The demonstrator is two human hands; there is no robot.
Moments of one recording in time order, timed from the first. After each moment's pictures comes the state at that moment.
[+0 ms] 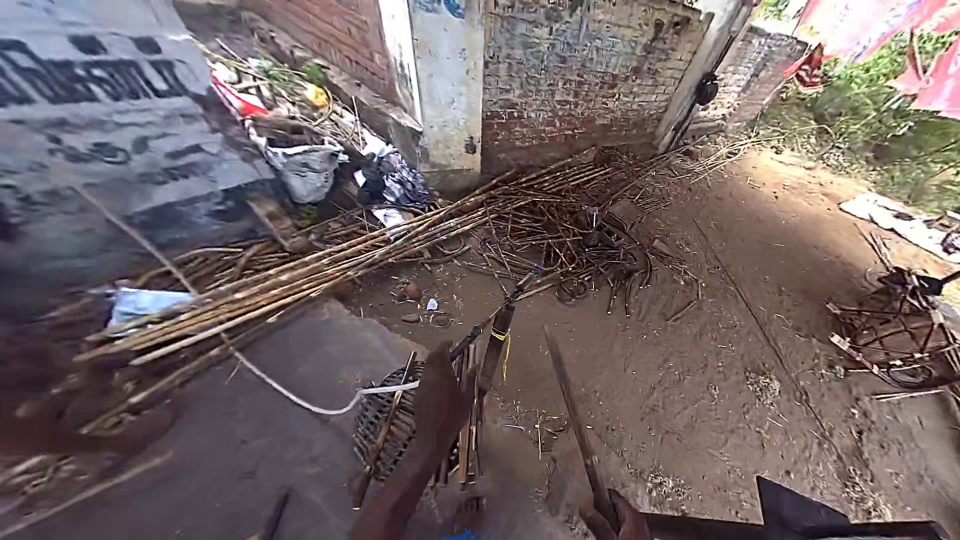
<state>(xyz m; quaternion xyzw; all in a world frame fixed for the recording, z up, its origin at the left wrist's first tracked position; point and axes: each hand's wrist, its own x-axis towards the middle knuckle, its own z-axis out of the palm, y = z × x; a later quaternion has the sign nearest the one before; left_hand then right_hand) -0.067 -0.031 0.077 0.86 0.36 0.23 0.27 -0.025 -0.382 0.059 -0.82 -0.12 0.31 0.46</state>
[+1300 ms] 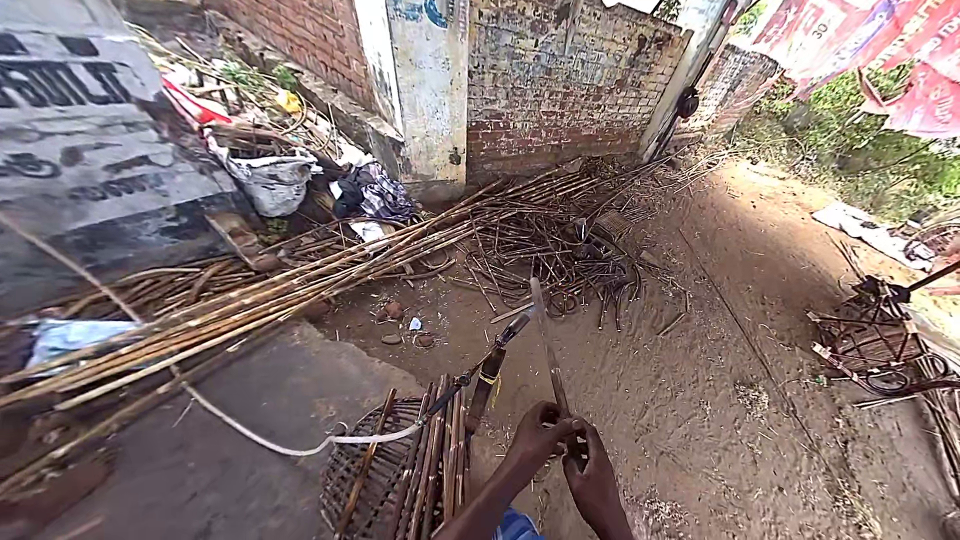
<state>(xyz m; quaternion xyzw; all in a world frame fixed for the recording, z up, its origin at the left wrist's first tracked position) 0.081 -0.096 0.032 0.56 0.25 0.00 0.79 0.106 -0.247 0.037 -0.85 -0.20 0.14 0.47</state>
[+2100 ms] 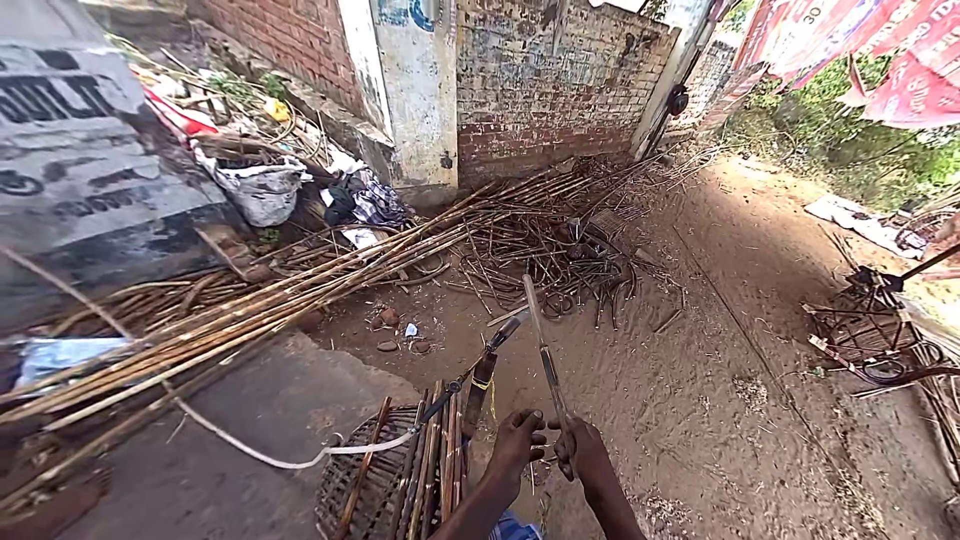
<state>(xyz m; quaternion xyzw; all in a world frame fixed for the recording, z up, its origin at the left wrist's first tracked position) 0.066 -0.090 0.050 0.41 0.38 0.03 0.83 0.133 -0.223 0.069 -0.69 -0.07 0.35 0.63</state>
